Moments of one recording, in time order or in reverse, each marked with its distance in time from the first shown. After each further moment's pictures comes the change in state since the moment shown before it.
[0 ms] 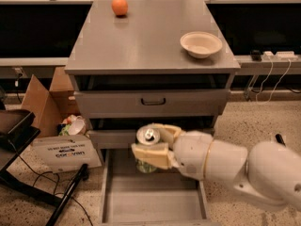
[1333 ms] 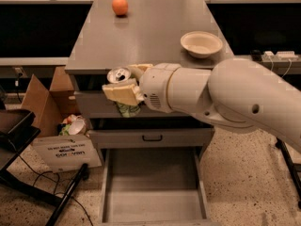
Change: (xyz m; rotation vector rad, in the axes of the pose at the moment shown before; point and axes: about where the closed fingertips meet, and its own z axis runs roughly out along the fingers) arm -0.136 -0.024 0.073 0.087 0.077 -0.169
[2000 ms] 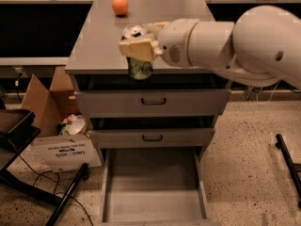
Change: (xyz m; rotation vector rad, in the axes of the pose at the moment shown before) arm -0.063 -0.074 -0.016 0.027 -0.075 -0.005
